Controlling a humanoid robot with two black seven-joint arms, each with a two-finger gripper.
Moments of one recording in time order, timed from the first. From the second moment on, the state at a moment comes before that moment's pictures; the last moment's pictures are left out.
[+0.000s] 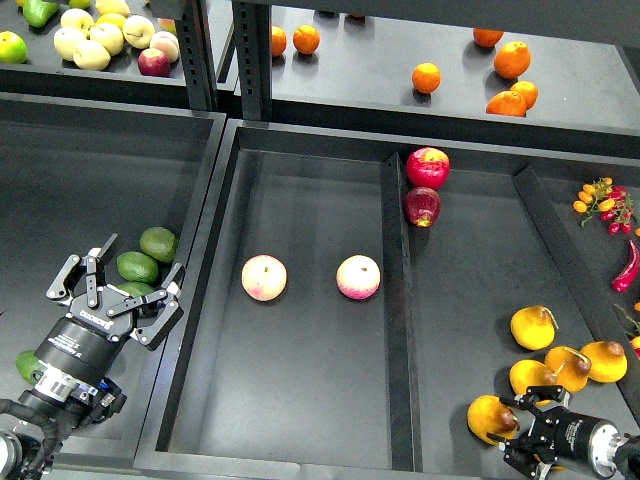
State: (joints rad) left arm 0.22 0.00 -1.49 -1.37 -0.30 -0.49 0.49; right arm 0.09 -0.61 0.84 1.01 0.15 0.12 -0.49
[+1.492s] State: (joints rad) left arm 0.22 0.00 -1.47 -1.30 -0.26 -0.49 0.48; right arm 0.23 0.02 1.60 1.12 0.20 0.30 -0.49
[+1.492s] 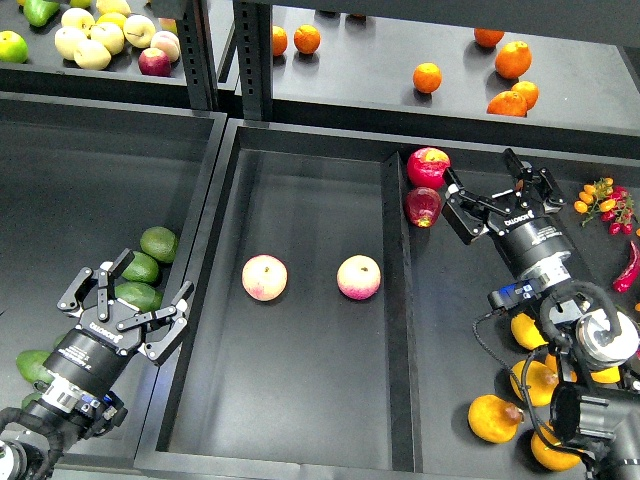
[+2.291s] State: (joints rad) left arm 0.17 0.00 -1.56 -1.26 -0.26 -0.49 0.39; right arm -0.05 0.01 1.46 1.22 0.18 0.48 -0.17
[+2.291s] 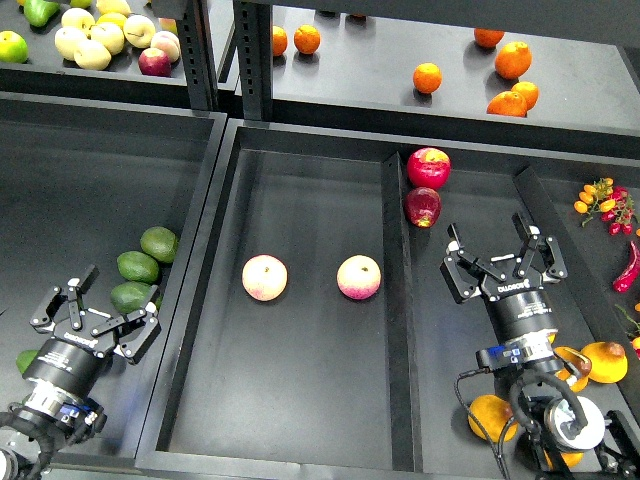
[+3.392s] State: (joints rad) left arm 0.20 0.00 -1.50 -1.37 -0.26 -0.49 0.39; right arm -0.05 0.01 1.37 1.32 0.23 0.39 -0.12
